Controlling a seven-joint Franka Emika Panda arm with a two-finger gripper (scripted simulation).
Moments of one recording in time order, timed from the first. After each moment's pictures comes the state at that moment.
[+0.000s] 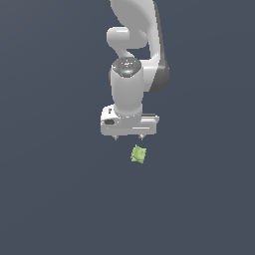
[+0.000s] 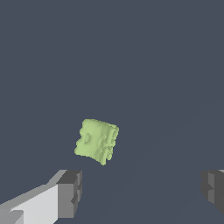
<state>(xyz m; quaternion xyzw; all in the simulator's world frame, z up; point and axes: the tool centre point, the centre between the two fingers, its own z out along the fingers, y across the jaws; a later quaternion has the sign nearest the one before) 0.012 0.005 0.175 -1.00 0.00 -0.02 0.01</state>
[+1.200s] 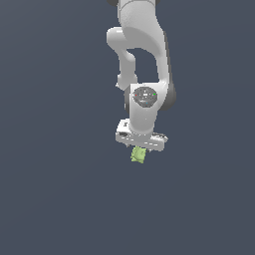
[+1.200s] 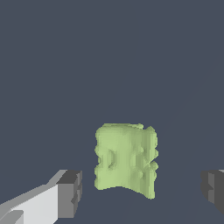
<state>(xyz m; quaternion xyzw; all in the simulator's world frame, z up) 0.014 0.049 0.097 -0.99 0.13 0.00 0.00</state>
